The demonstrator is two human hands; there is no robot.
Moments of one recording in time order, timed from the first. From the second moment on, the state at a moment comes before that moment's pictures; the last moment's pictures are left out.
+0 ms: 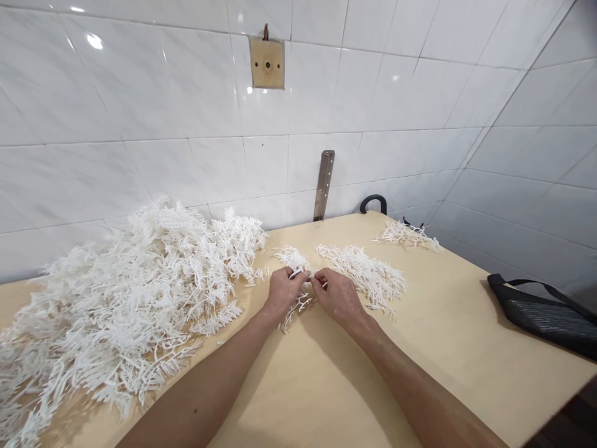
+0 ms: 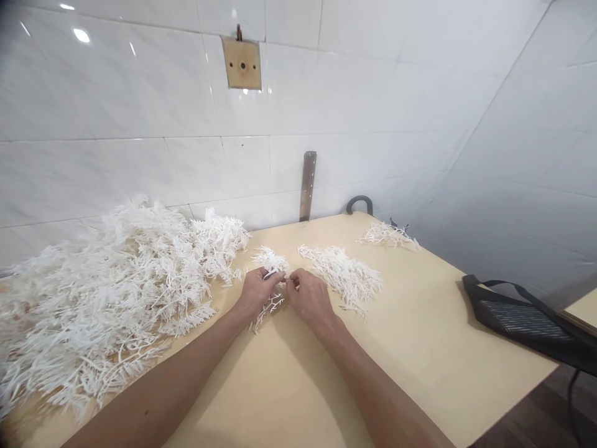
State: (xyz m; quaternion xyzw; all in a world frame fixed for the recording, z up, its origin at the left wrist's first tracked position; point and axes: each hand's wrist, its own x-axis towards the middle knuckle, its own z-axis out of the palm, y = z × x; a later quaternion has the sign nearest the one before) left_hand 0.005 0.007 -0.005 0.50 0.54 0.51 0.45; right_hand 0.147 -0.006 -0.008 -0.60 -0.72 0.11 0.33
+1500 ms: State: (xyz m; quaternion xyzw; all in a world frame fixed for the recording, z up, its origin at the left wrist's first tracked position) left_hand 0.006 0.000 -0.001 0.63 0.53 0.43 0.36; right_hand 0.163 0.000 0.001 -0.57 -0.60 0.40 0.39
